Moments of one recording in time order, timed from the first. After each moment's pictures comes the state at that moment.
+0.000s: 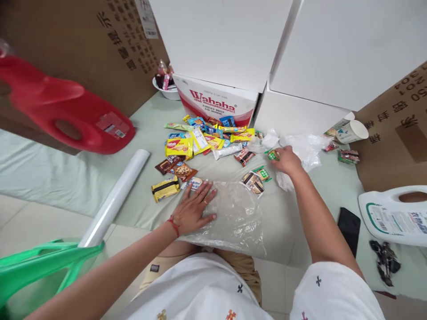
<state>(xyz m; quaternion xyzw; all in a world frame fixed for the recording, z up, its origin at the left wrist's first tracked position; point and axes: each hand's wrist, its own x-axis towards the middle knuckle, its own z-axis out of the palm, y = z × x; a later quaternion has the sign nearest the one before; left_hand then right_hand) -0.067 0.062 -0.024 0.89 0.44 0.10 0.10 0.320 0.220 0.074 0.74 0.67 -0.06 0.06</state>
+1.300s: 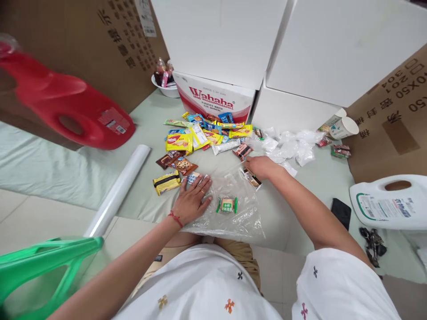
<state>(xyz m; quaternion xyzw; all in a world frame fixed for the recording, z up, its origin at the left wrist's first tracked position) -0.063 0.056 -0.020 0.85 0.51 0.14 0.09 0.237 0.188 0.081 0.42 0.87 -0.08 0.24</state>
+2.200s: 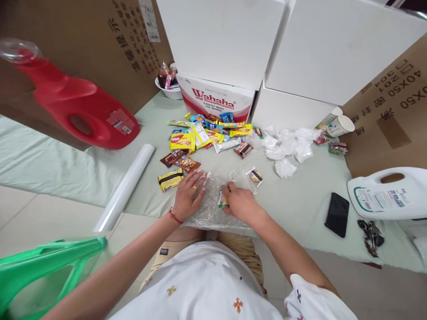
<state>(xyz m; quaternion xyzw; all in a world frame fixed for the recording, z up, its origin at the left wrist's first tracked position) -0.079 0.055 -0.009 0.80 0.53 0.26 0.09 0.161 0.042 0.084 0.51 0.83 -0.19 0.13</state>
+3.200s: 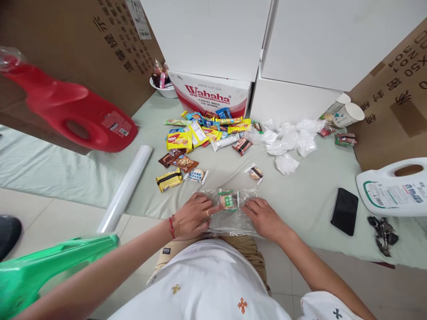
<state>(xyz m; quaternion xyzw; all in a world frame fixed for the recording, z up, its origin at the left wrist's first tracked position) -0.067 0.026 0.009 0.95 0.26 0.08 0.15 0.252 -0.019 0.013 0.36 0.92 -0.07 -0.15</state>
